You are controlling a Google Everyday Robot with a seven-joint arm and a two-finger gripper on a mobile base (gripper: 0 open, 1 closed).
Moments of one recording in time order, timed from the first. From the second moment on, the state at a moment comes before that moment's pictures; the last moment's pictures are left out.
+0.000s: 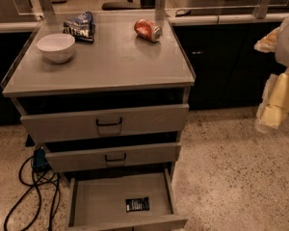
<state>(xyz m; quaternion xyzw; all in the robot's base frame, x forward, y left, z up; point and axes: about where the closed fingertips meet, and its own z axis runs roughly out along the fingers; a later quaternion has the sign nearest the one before) 0.438 -0.217 0.976 -0.60 0.78 -0.03 0.16</state>
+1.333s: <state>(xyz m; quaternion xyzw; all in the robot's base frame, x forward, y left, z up) 0.359 -0.126 0.820 -0.71 0.67 -0.02 0.23</state>
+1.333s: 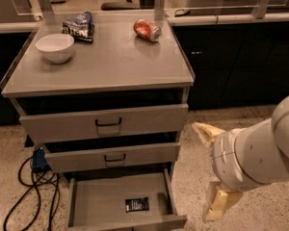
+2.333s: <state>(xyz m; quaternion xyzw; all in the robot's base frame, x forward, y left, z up) 0.383 -0.141 0.723 -0.68 0.71 -0.02 0.20</state>
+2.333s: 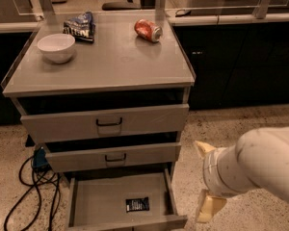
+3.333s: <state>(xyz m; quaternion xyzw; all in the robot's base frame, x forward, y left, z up) 0.457 -0.153 0.663 -0.66 0.71 -0.06 0.25</state>
